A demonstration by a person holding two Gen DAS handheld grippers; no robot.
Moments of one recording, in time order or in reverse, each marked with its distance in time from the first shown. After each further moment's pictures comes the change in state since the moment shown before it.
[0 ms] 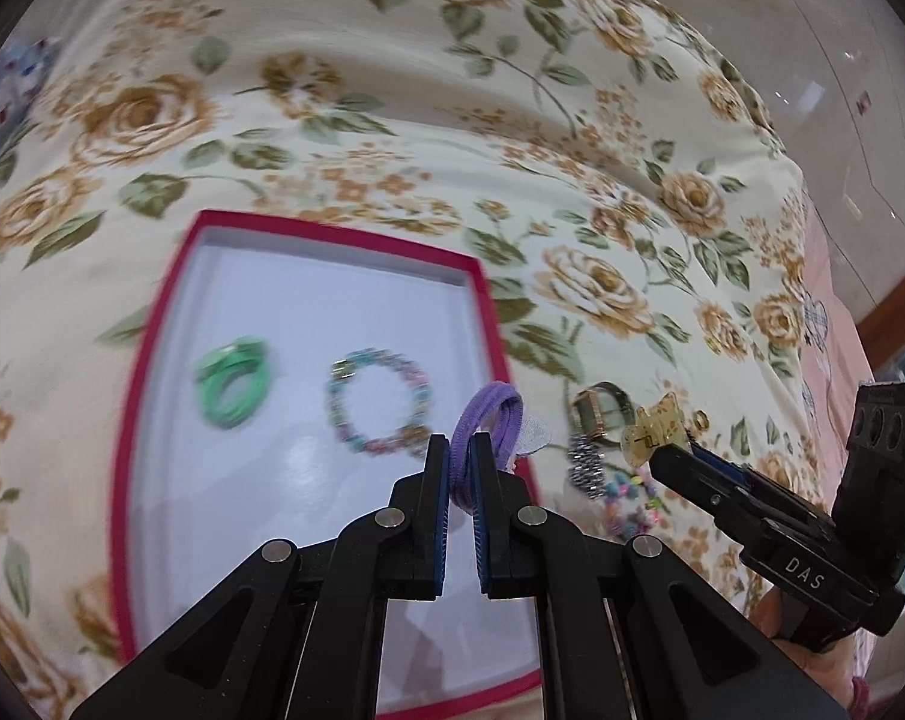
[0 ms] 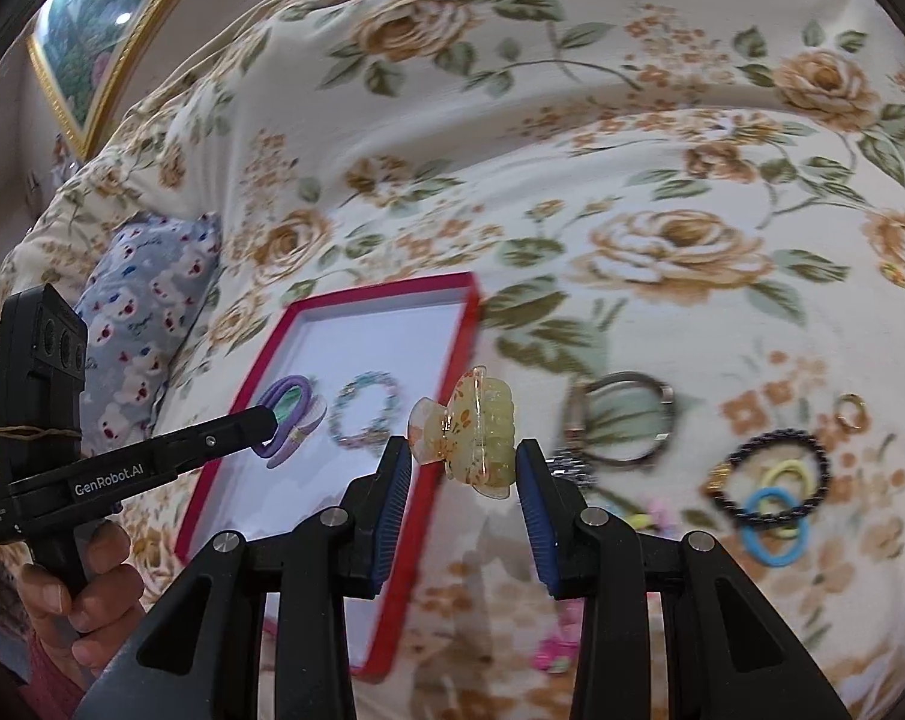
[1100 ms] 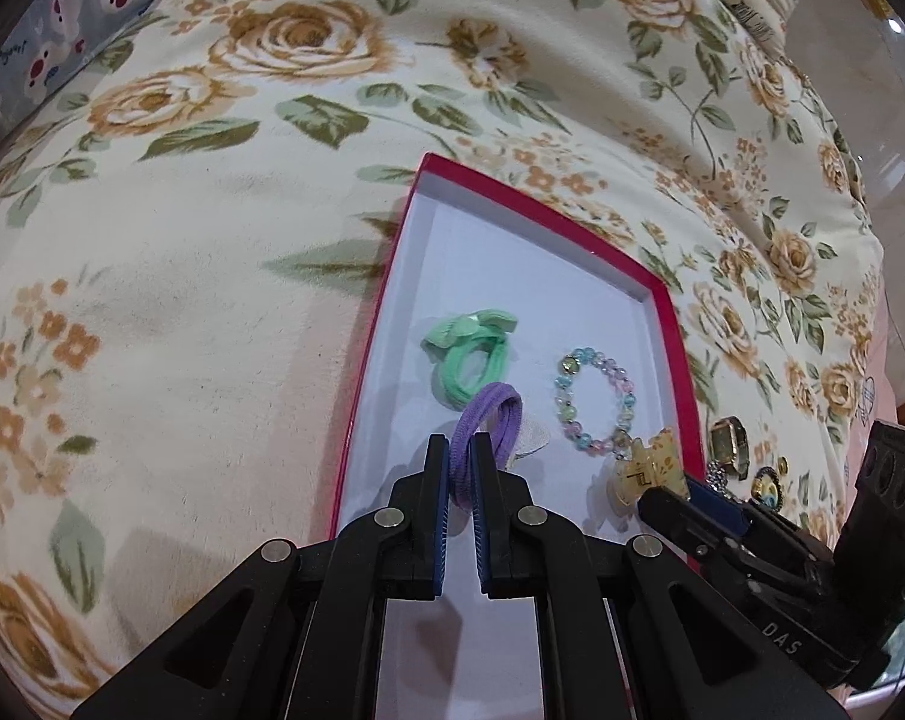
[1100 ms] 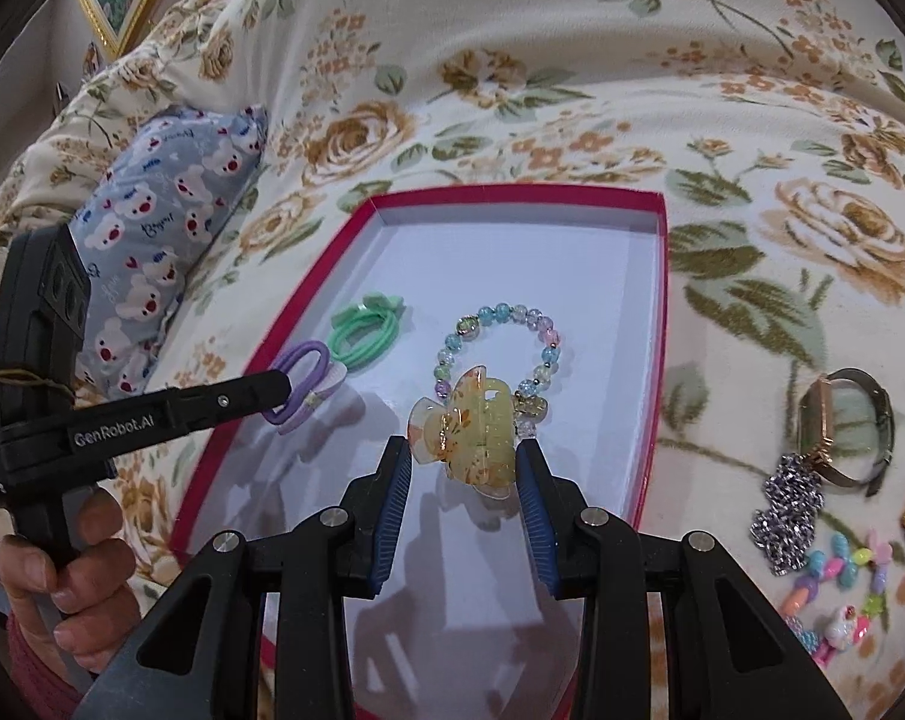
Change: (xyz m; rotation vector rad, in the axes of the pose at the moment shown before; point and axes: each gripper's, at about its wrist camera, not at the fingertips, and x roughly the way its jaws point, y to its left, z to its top) left arm 0.010 0.089 0.003 -0.195 0.032 0.115; right arm 0.092 0.066 -0.011 -0.131 0.161 0.036
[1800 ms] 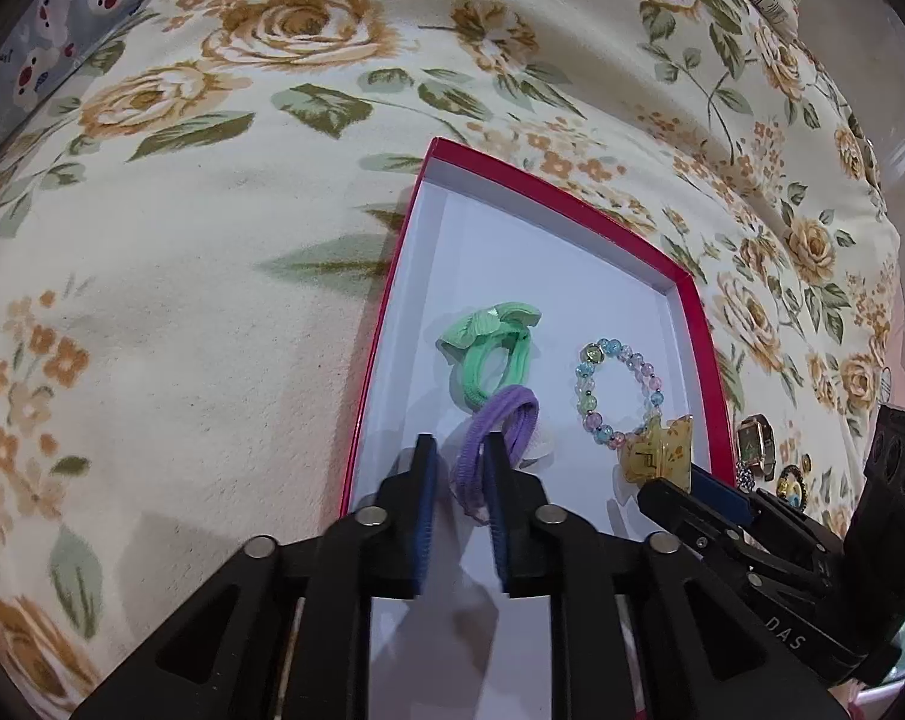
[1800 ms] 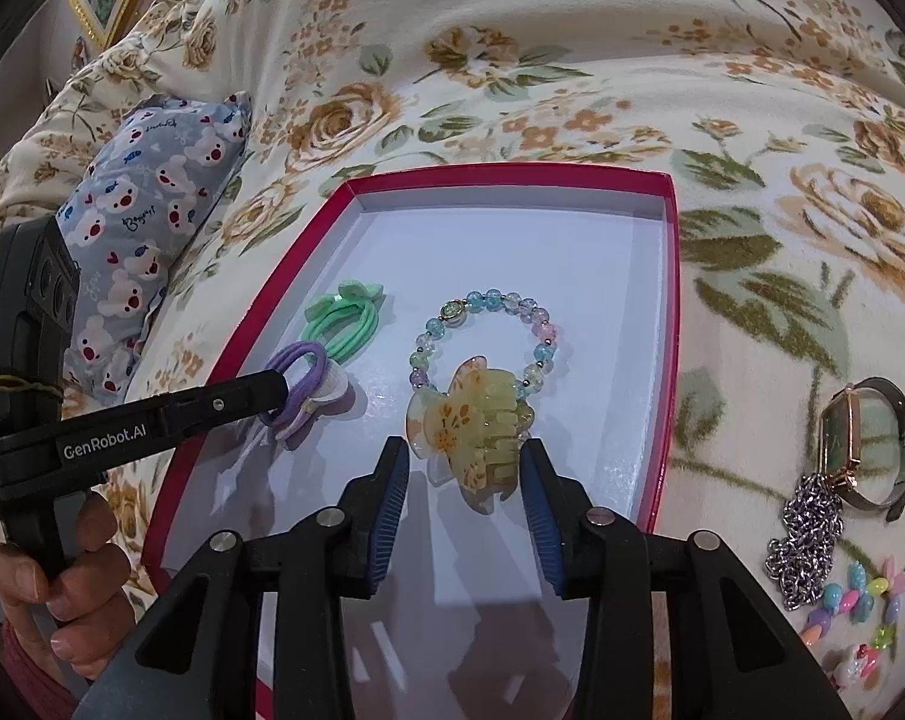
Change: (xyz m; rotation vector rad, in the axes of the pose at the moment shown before) left arm 0.022 -0.002 0.007 0.017 0.016 0.043; right arm 0.013 -0.004 0.005 0.020 0.024 0.000
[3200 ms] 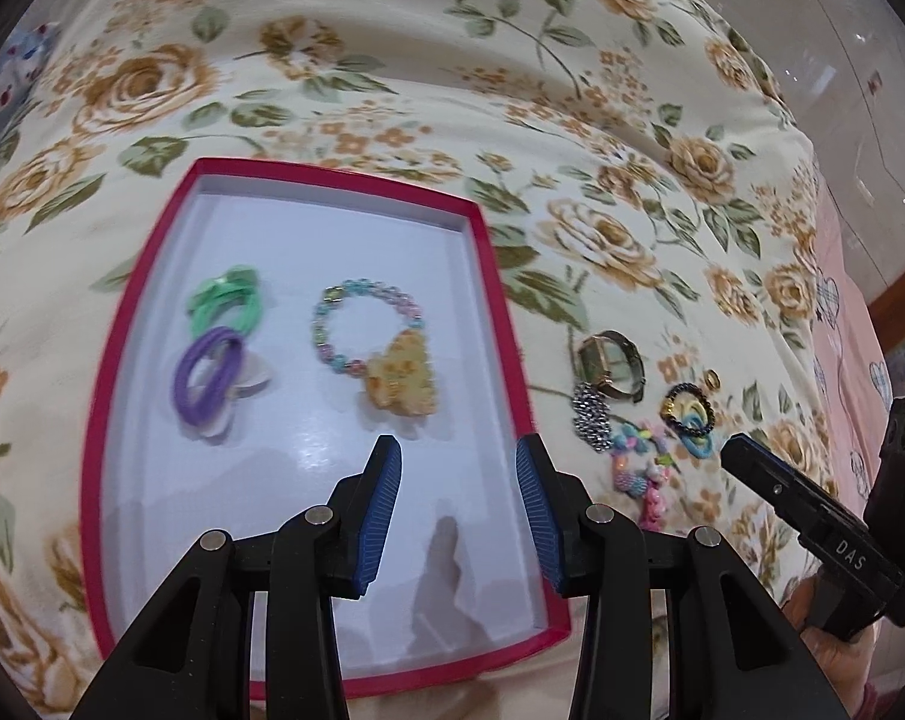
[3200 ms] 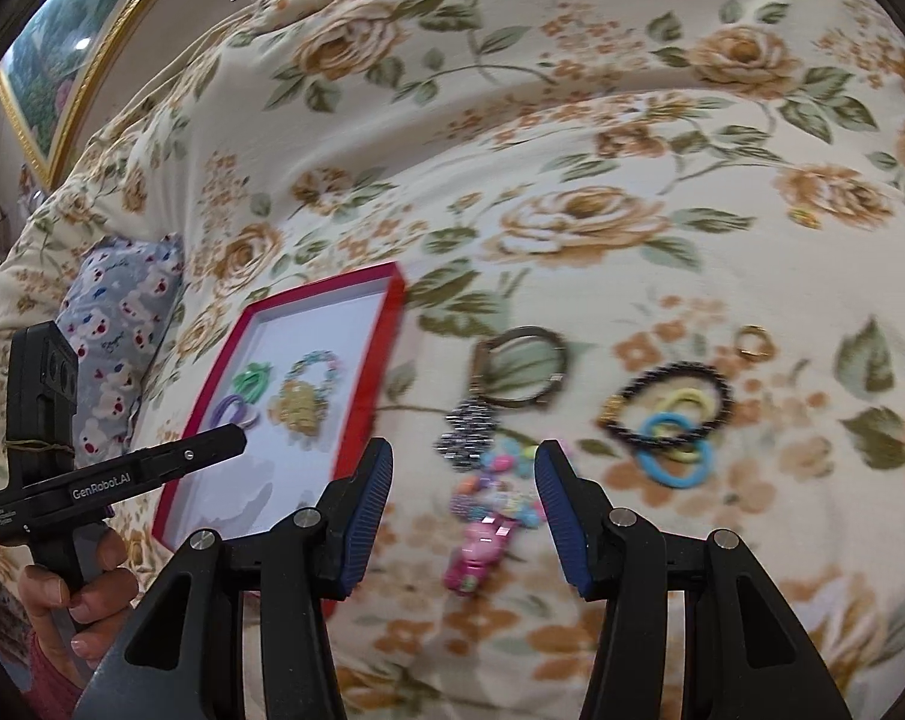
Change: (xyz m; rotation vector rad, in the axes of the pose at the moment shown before) left arm -0.026 -0.101 -0.039 0.214 0.021 -0.109; right arm -0.146 -0.104 -0.060 0.231 -0.212 -0.134
